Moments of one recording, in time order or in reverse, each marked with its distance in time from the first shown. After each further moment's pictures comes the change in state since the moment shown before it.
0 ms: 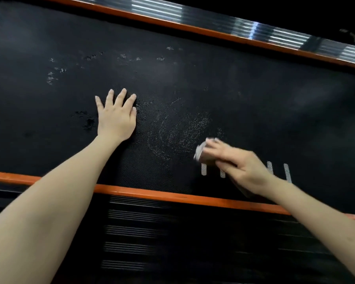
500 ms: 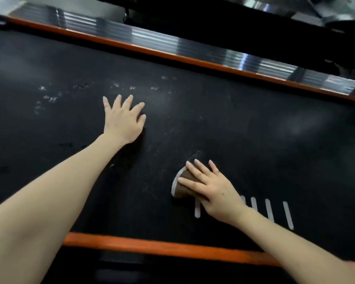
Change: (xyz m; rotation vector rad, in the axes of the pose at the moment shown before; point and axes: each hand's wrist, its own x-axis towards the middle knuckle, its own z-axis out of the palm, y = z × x) left_hand 0.079 0.031 -0.016 0.113 -0.011 0.081; right_hand 0.046 0.043 0.025 -0.614 -0.051 -0.208
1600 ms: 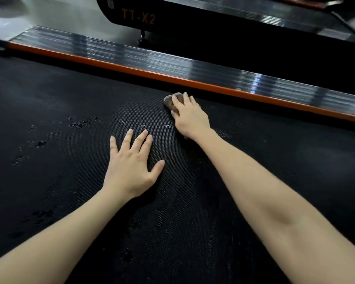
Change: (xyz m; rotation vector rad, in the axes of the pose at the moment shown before) left_hand 0.038 -0.009 0.034 -0.078 0.030 0.001; right_hand 0.333 0.122 -0.015 -0.041 0.125 0.413
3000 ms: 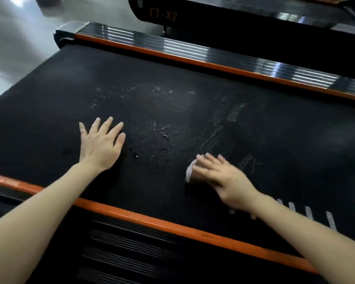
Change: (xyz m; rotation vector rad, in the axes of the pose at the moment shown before) left_hand -0.158 -0.098 -0.048 0.064 0.009 -0.238; right_hand -0.323 -0.016 -0.021 0.218 -0.152 -0.484
